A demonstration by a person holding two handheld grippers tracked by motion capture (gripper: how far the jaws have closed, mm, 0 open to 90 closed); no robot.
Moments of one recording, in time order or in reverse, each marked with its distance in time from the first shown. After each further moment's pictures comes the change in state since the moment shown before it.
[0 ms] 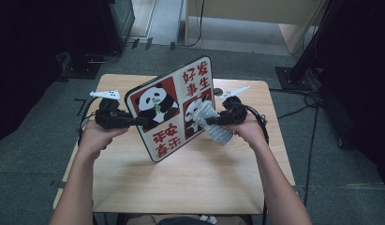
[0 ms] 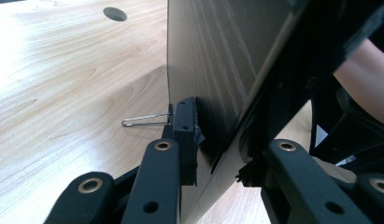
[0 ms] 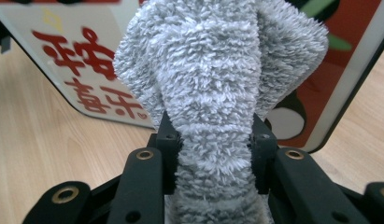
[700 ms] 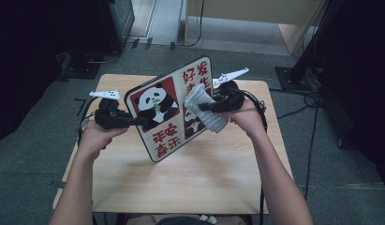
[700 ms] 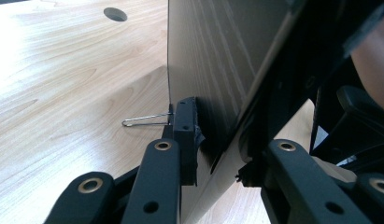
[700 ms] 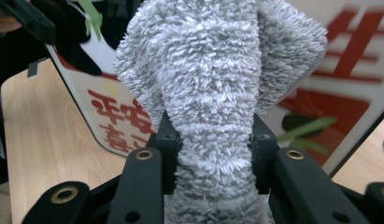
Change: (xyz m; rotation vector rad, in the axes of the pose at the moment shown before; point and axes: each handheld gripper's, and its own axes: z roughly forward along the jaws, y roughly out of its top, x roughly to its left) left arm 0.000 0.000 0.000 0.000 -0.001 0.002; right arm 0.035 0.057 -0.032 -0.080 -0.023 -0.131
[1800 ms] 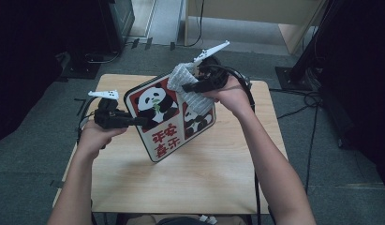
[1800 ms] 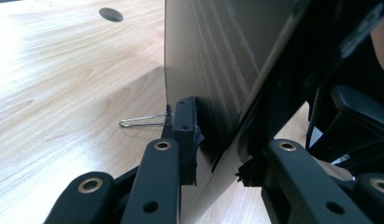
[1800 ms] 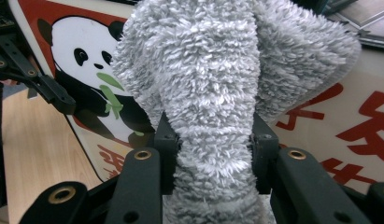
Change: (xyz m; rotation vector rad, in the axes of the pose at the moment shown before) left arm 0.004 -0.001 -0.001 -0.004 -0.023 0.002; right arm 0.018 0.075 0.007 0.011 -0.014 -0.065
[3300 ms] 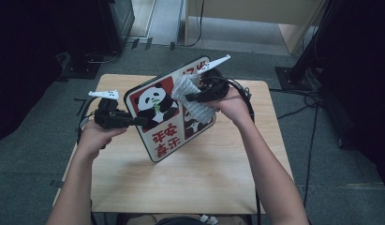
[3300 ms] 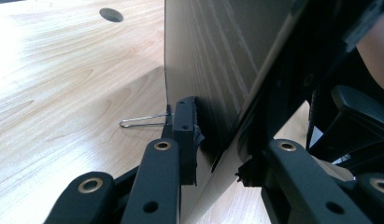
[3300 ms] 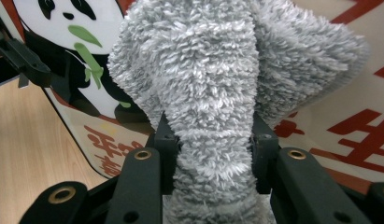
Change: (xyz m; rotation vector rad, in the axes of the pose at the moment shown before) left arm 0.000 0.000 0.000 0.000 0.002 0.000; right arm -0.007 -0.034 0.019 0.017 0.004 0.034
